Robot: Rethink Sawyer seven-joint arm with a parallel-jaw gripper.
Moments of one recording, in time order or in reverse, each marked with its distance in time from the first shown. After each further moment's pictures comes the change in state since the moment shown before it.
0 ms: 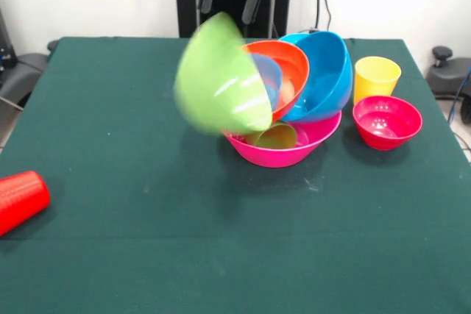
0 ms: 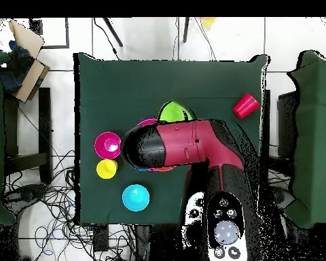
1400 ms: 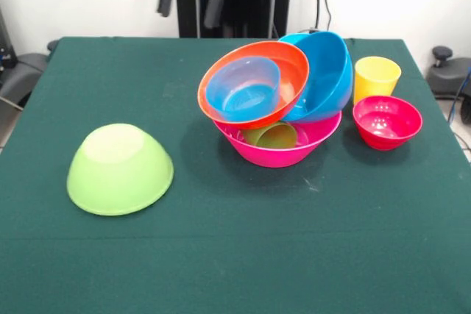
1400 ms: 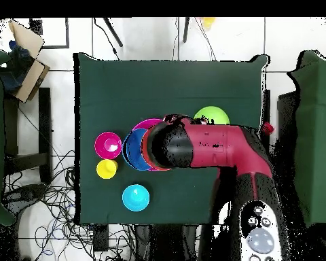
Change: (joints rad) arm -0.092 -0.005 -0.012 0.010 0.065 -0.158 0.000
